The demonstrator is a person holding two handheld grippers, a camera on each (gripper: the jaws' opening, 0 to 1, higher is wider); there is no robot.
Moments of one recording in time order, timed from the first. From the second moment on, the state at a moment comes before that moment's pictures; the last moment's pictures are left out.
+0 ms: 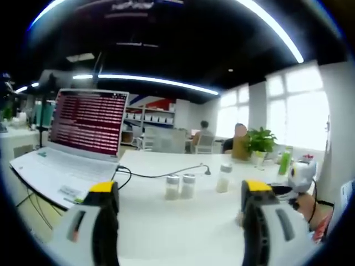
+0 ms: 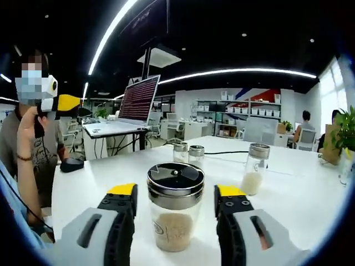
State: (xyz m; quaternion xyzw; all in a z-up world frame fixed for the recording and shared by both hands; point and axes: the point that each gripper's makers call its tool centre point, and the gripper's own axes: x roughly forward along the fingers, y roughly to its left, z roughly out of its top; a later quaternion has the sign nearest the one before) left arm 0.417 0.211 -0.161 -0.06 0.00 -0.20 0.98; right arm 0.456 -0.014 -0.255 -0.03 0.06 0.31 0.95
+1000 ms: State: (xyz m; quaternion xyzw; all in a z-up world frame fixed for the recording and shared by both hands) left arm 0.423 0.205 -0.152 -0.07 -0.03 -0.21 0.98; right arm 0.462 -0.105 -0.178 -0.06 -0.03 0.25 0.97
